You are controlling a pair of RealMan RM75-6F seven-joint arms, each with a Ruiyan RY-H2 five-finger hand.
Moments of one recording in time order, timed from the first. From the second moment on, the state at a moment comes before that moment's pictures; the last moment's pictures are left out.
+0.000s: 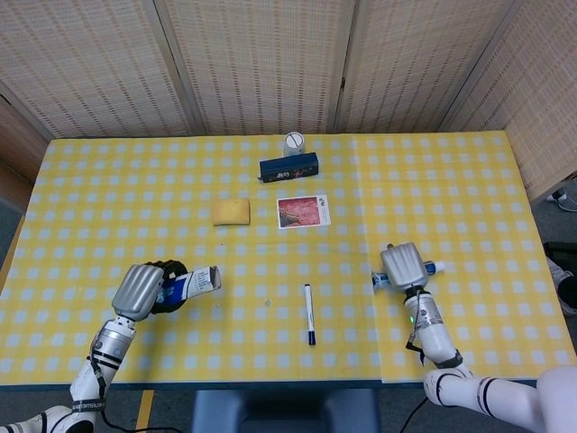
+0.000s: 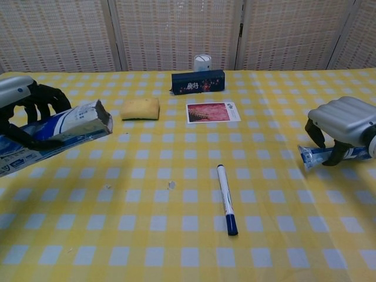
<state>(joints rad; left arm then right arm) -0.46 -1.39 -0.11 -1.66 1.34 1.20 0.18 0.62 -1.62 0.08 -1.29 -1.03 1.10 -0.75</state>
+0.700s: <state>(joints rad) -0.44 -1.38 -0.10 -1.71 1.36 1.24 0.21 0.57 -1.43 0.15 -1.48 -1.14 1.01 -0.16</state>
